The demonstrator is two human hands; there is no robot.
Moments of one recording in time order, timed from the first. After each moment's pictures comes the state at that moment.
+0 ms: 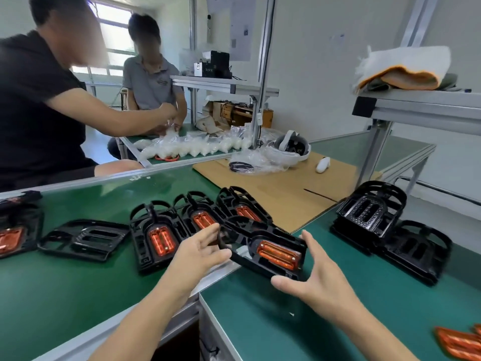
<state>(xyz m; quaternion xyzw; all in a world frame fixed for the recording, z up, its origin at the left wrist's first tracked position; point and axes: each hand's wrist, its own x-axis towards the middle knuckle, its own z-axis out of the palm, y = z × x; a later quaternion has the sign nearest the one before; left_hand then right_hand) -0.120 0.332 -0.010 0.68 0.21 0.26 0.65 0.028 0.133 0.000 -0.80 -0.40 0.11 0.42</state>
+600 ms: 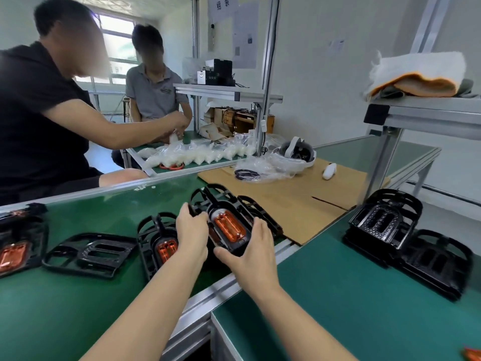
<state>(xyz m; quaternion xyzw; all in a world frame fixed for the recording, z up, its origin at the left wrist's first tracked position) -0.055 0.407 0.014 0.50 0.39 0.44 0.63 -0.018 0.276 -0.002 -0.82 -0.37 0.02 0.42</state>
